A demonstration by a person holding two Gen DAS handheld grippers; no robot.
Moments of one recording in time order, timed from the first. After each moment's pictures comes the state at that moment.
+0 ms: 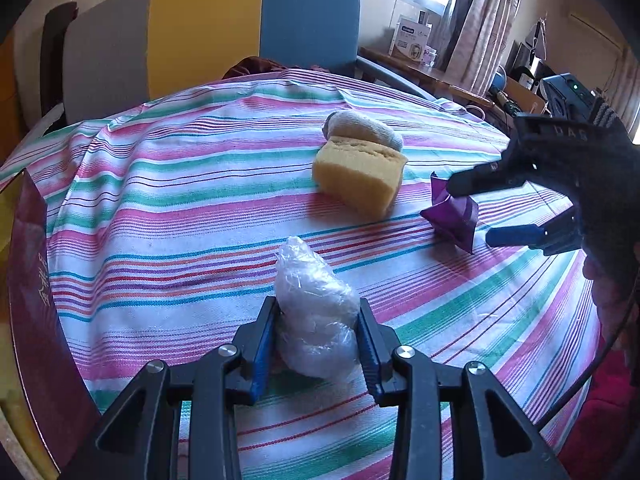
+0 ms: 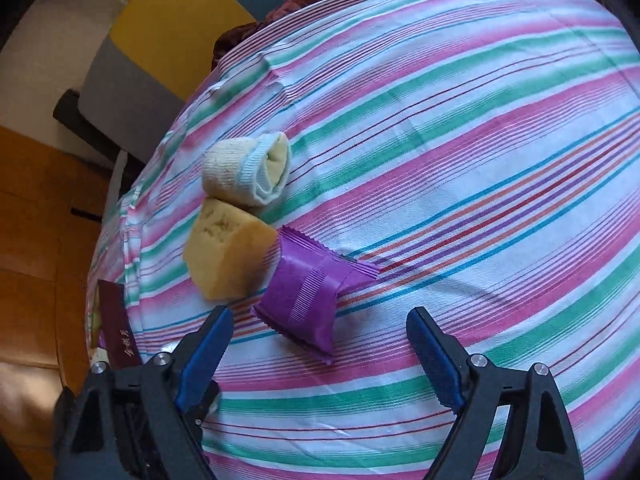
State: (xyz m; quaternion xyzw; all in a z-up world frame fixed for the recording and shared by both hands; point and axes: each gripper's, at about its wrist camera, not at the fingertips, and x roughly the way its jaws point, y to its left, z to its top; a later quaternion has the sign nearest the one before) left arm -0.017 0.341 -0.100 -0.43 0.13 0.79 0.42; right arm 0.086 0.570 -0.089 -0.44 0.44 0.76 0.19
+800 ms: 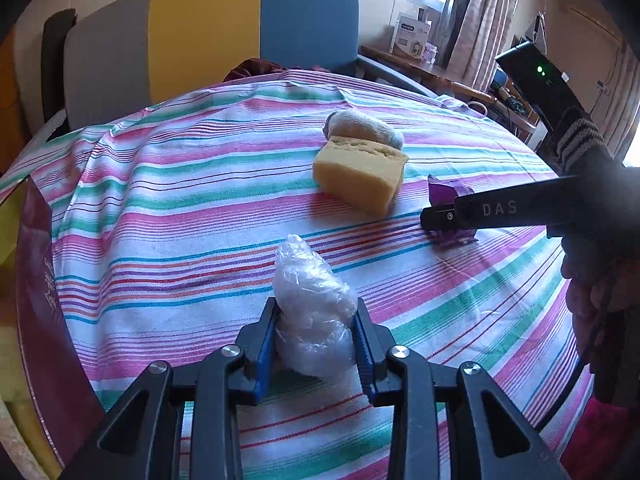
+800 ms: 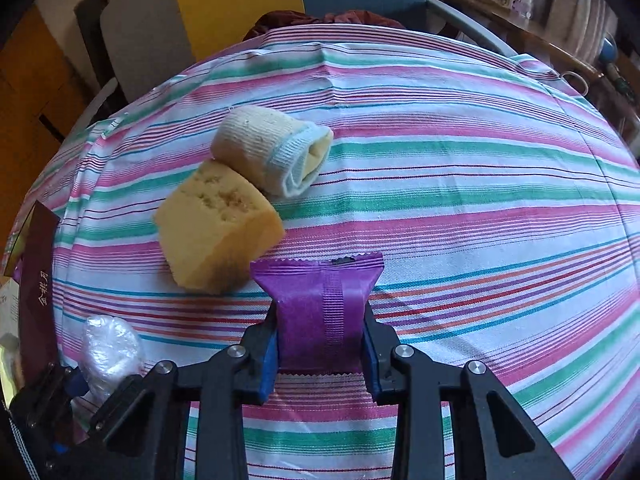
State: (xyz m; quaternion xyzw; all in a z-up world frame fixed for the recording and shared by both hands) left arm -0.013 0.341 -0.098 -0.42 0.15 0.79 0.41; right arm 0.052 0.537 -0.089 -0.50 0.22 0.80 0.22
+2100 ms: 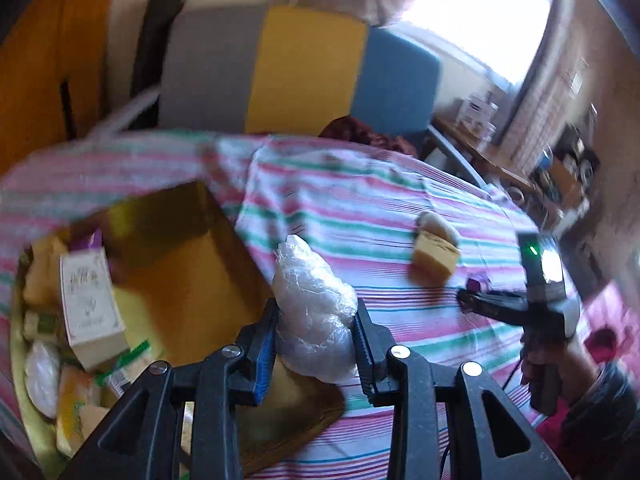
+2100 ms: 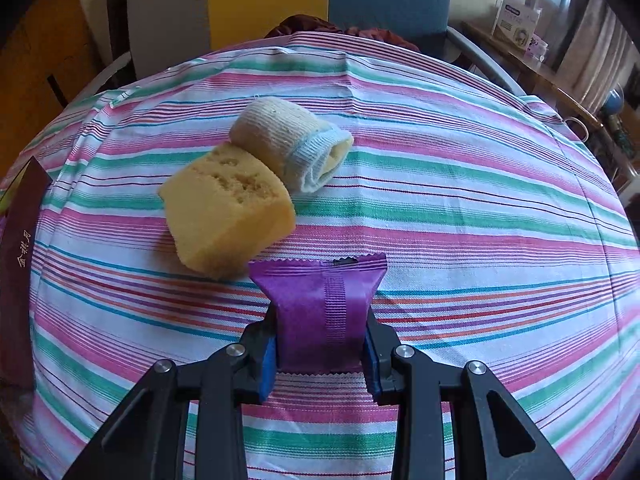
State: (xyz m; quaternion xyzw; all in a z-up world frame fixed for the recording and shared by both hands) left arm -0.067 0.194 -0.006 -0.44 0.01 0.84 0.33; right arm 0.047 0.517 -0.091 -0.51 0.13 0.82 0.23
